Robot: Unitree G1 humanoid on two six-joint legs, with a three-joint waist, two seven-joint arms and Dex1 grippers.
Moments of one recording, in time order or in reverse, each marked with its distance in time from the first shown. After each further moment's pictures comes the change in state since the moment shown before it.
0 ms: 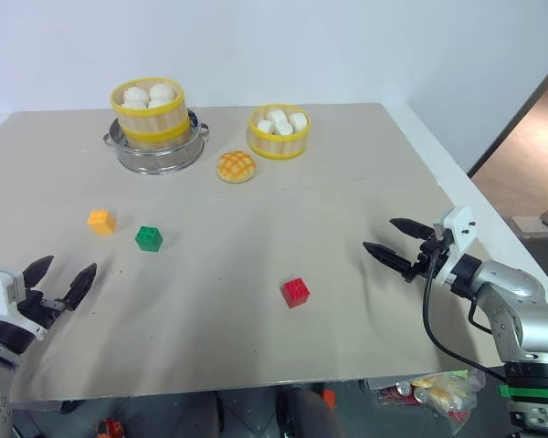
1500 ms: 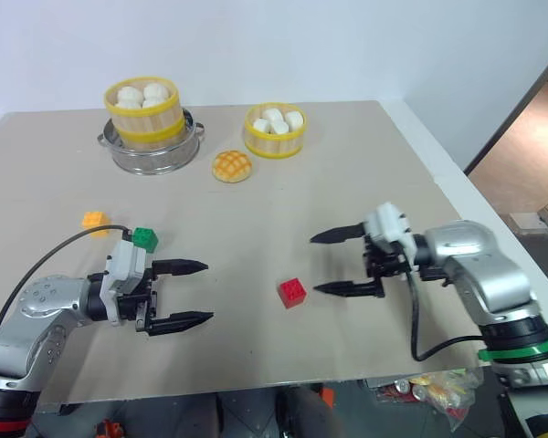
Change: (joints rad) left arm -0.254 0.250 -0.513 -0.200 -0.110 0.174 -0.598; right arm -0.285 -0.027 0.431 -0.107 -0.040 -0.049 0.511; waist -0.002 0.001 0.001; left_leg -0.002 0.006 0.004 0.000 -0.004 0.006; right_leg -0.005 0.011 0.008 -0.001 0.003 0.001
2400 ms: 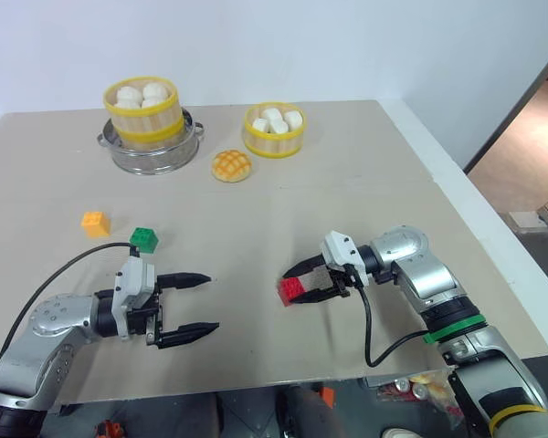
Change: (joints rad) left arm 0.102 -0.049 0.003 -0.048 0.026 -0.010 0.102; right arm -0.118 0.148 0.109 0.400 -0.167 -0.274 0.118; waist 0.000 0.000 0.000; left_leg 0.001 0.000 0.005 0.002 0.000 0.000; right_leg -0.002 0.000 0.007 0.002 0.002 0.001
